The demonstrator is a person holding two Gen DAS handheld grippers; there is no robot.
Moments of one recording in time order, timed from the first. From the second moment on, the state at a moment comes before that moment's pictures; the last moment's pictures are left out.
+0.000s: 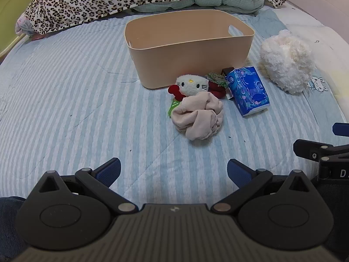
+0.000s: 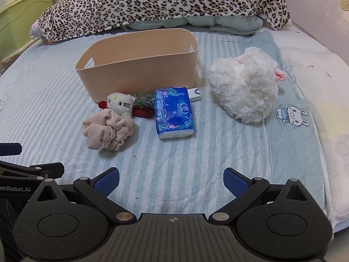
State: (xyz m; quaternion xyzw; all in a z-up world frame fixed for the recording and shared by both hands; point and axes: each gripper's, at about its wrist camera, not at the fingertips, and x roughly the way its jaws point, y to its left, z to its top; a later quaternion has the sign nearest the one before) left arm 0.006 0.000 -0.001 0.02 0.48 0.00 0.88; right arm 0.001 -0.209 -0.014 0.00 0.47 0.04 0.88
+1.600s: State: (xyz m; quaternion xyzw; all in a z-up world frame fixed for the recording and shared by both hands) left arm 0.059 -0.010 -0.024 0.05 0.48 -0.05 0.87; right arm 0.057 -0.227 -0.029 0.02 0.48 0.03 0.88
